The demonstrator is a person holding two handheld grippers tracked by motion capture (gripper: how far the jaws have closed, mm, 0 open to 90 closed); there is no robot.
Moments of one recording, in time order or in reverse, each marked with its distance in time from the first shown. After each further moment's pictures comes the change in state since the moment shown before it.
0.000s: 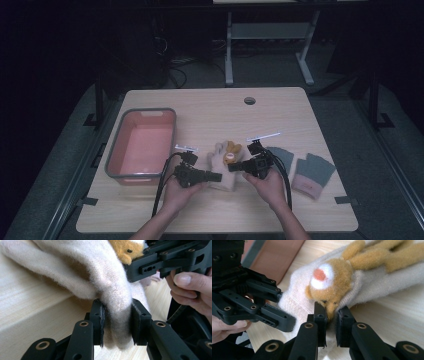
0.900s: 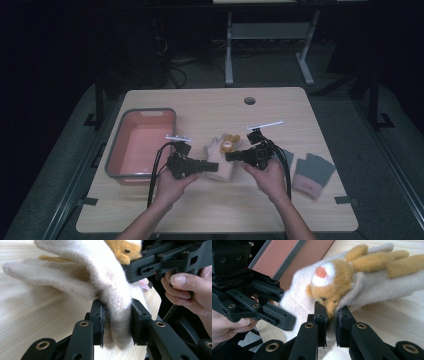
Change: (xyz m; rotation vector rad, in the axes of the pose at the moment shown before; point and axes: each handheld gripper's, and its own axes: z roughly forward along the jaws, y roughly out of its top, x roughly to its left) left arm -0.018 0.024 -0.031 -0.058 -0.017 0.063; right arm 0.027 0.026 -0.025 -0.057 0.021 -0.047
